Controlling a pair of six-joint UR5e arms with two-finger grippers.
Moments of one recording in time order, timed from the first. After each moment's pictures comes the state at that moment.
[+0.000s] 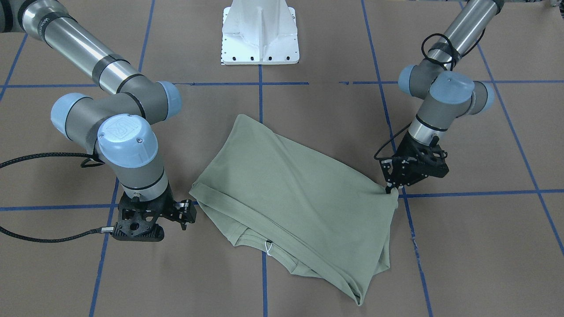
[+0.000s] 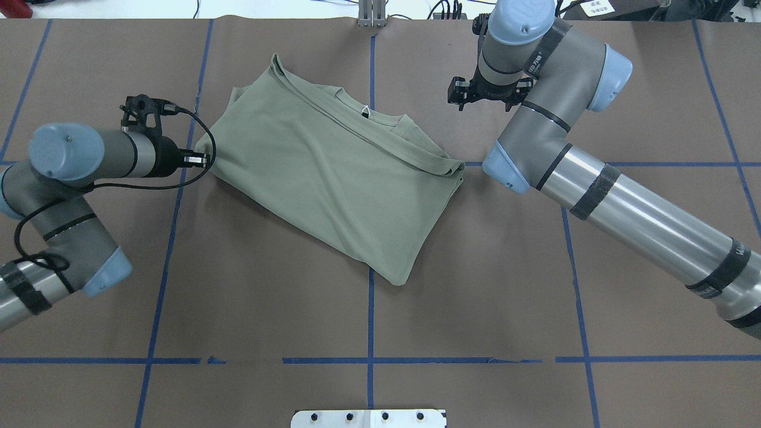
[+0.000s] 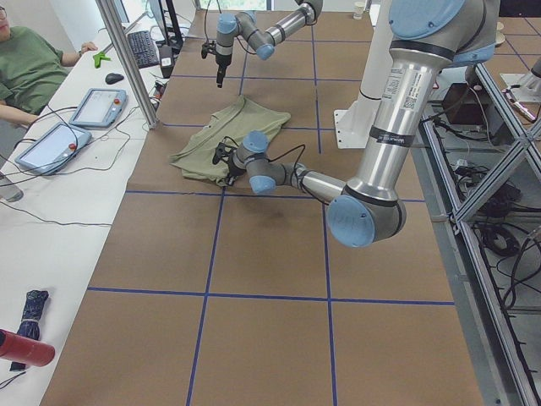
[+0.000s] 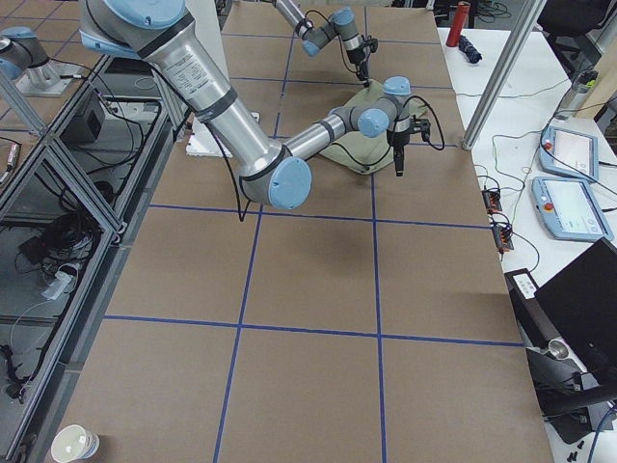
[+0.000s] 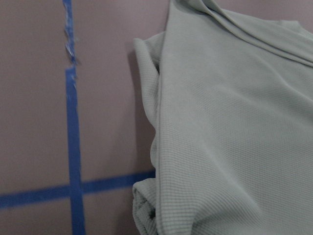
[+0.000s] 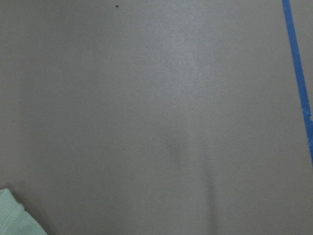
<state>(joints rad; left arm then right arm) -0.79 -1.95 -1.35 -2.46 -1.78 -0.93 0.84 -0.80 1.28 -1.40 1.88 1.00</state>
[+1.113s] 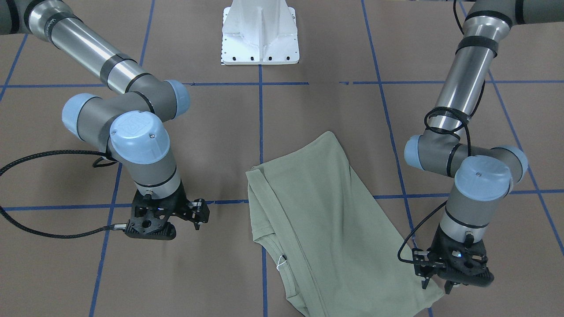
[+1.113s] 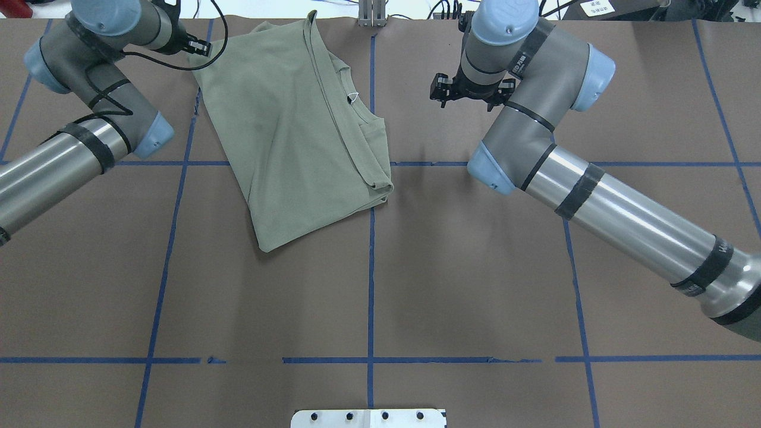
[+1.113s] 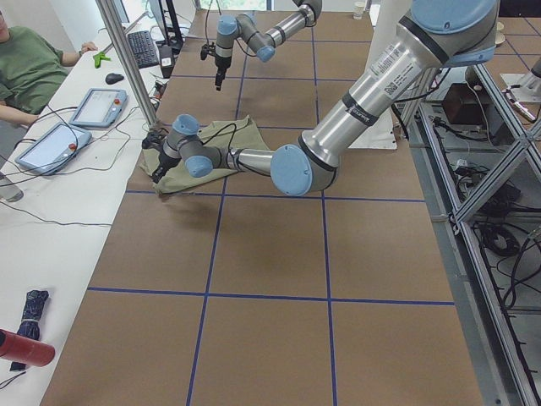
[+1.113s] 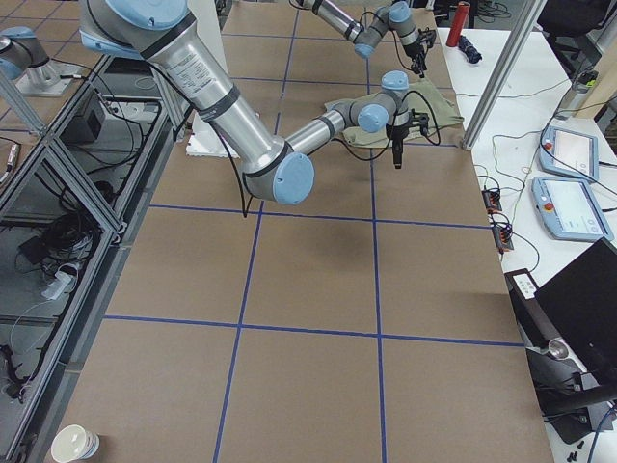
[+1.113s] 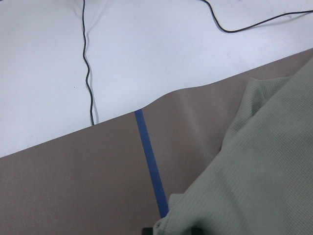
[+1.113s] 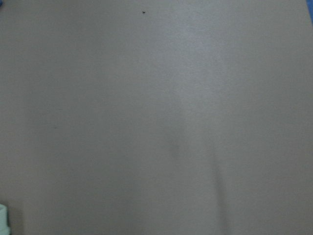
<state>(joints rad) -1.01 -2.35 -0.86 -2.45 -1.84 -0.59 0.80 -0.73 1.23 -1.36 1.88 1.12</state>
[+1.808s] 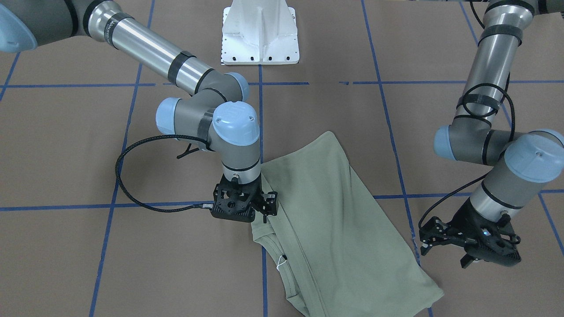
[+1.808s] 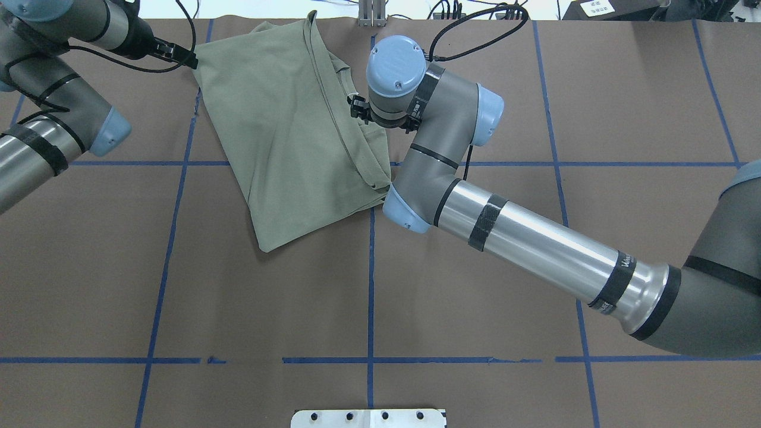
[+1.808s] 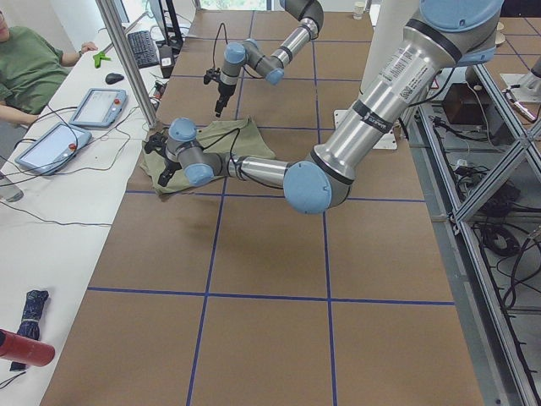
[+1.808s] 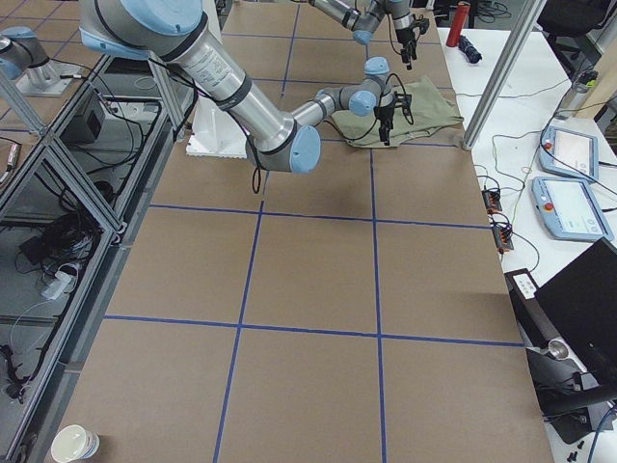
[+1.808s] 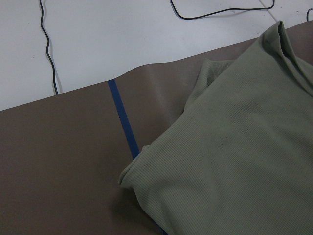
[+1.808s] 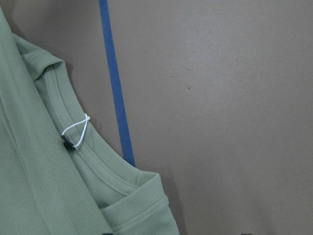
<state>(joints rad) -1.06 -2.23 -1.00 -2.45 -2.03 -0.60 0.65 -0.56 1.03 -1.22 1.70 1.35</state>
